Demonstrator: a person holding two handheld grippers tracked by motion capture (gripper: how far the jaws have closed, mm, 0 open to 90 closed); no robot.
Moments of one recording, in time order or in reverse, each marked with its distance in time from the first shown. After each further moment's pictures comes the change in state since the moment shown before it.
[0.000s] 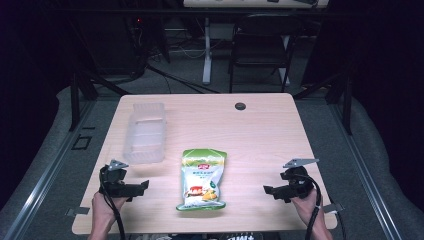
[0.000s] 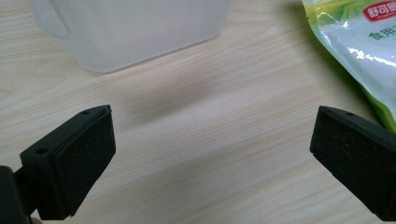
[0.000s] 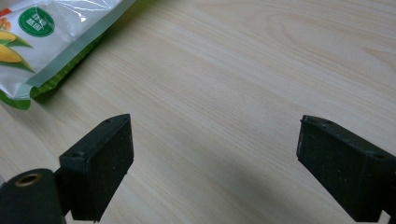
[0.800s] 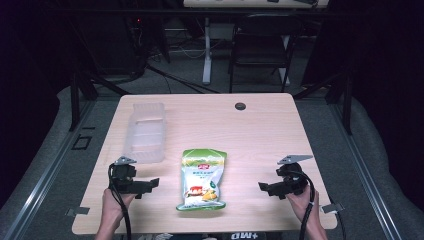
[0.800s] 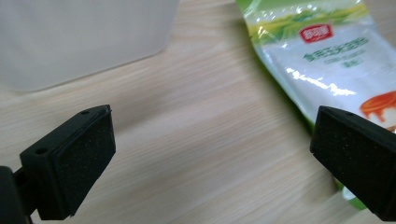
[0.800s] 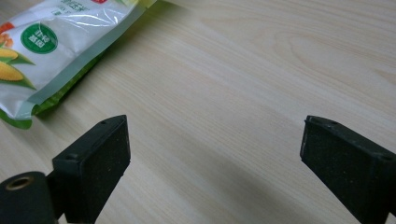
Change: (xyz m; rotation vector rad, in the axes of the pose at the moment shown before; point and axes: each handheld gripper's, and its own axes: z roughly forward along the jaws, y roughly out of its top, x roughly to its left) left arm -0.020 0.017 0.008 -0.009 -0.168 -0.048; right arm 0.006 0.014 0.009 -0.020 -0.001 -0.005
